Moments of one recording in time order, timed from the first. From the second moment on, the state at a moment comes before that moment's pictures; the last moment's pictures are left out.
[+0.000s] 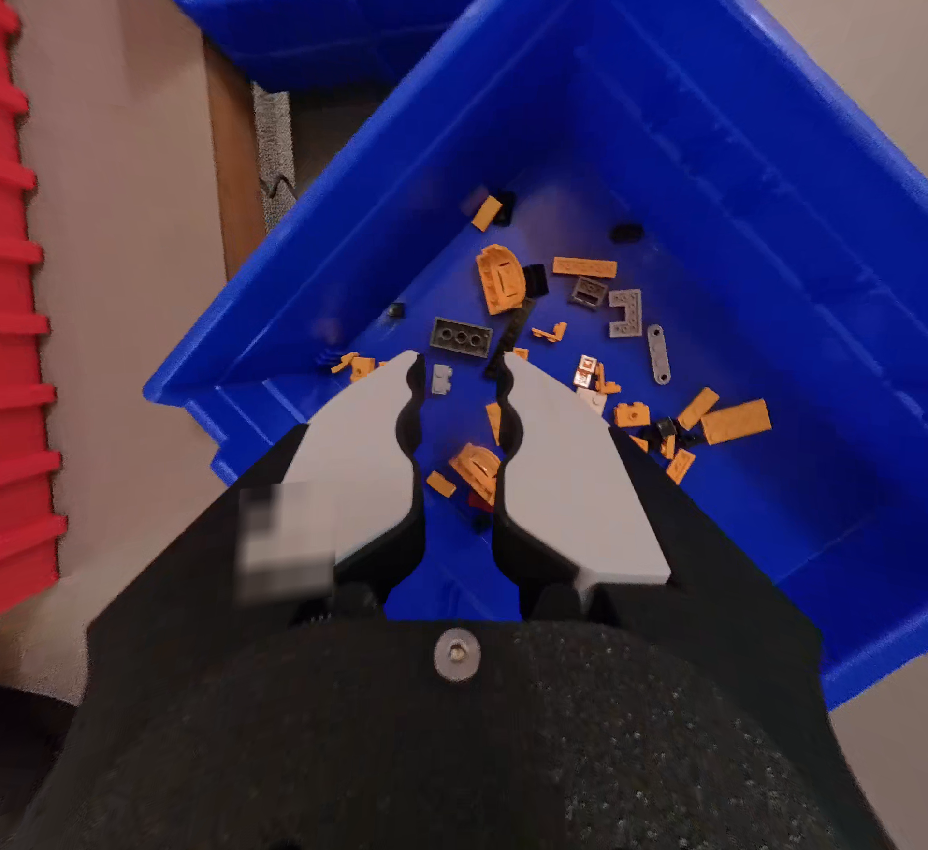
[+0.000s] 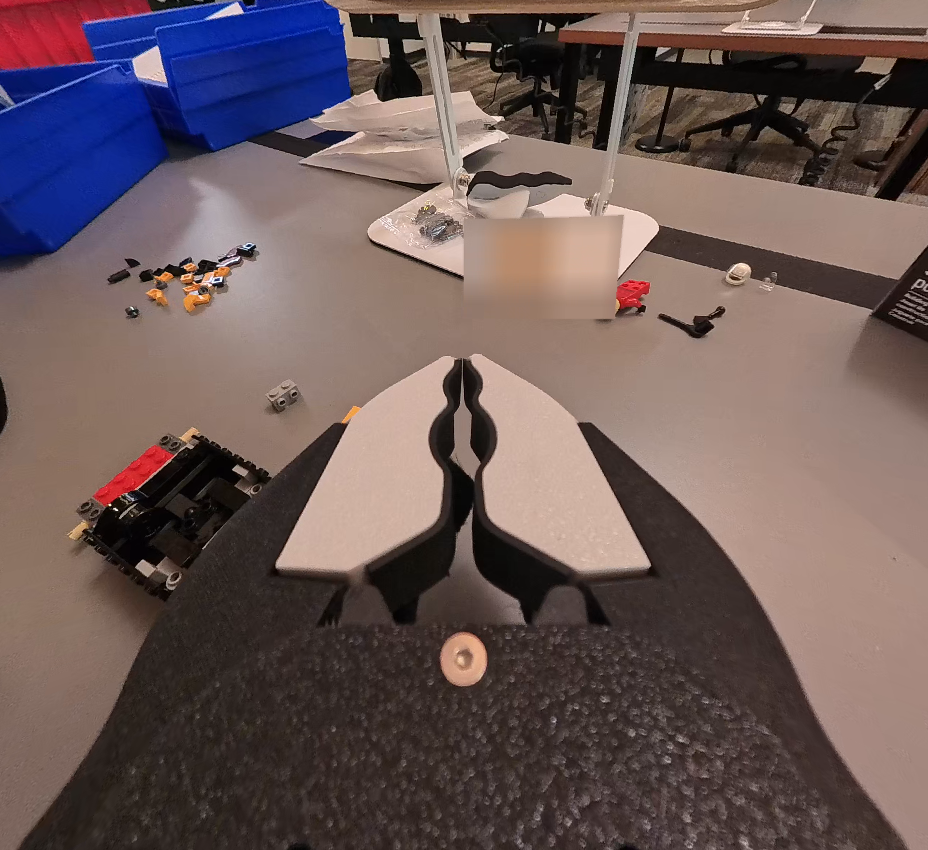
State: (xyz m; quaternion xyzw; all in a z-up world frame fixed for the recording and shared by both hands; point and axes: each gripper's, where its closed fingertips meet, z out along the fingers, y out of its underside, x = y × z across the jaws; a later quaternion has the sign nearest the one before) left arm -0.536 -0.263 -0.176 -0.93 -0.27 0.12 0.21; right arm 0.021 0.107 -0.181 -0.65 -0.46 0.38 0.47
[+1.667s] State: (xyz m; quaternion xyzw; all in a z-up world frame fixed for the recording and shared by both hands) left arm -0.498 -0.206 -0.247 -0.98 -0.14 0.00 0.11; right arm 0.021 0.108 -0.181 -0.65 -0.46 0.38 0.47
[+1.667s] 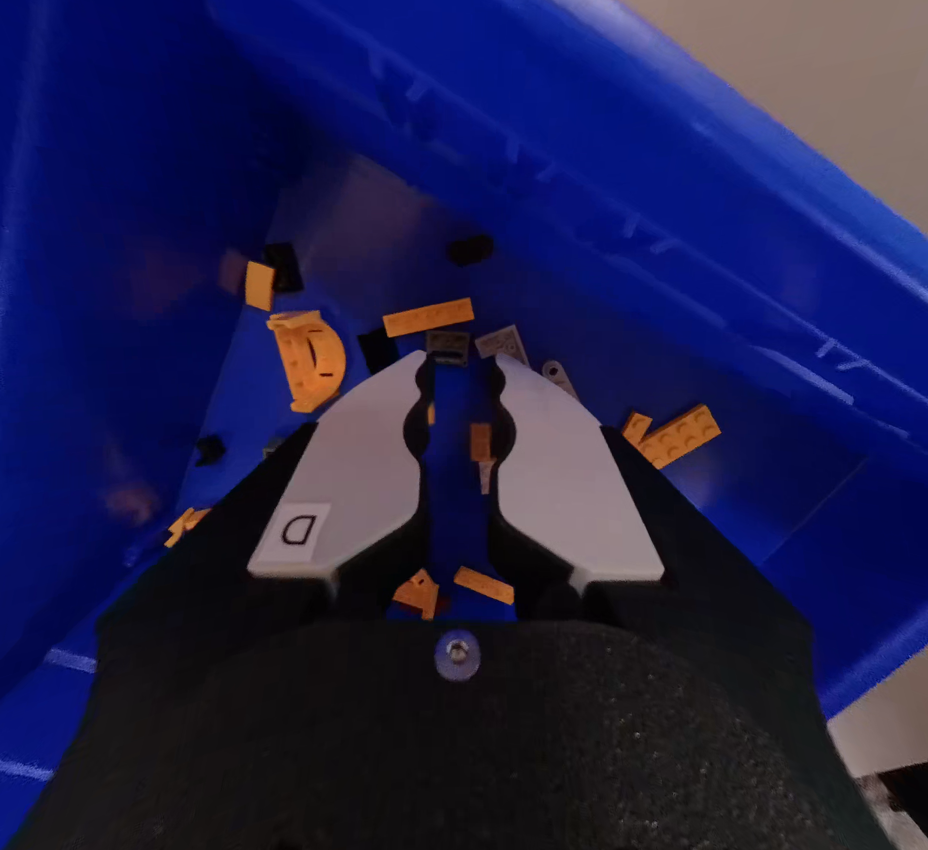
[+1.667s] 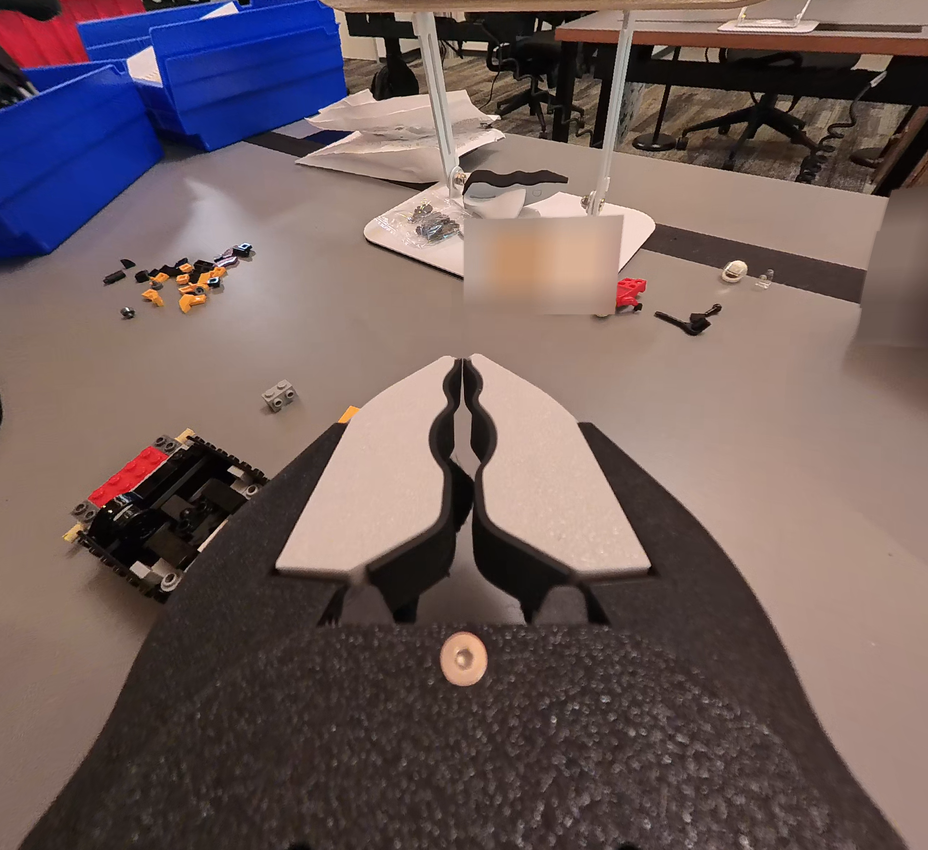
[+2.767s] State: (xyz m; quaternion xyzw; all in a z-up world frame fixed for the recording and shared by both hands) left arm -0.145 -0.088 -0.045 -0.73 0.18 -0.41 0.52; right arm 0.017 0.072 -0.141 -0.55 -0.50 0.42 0.51
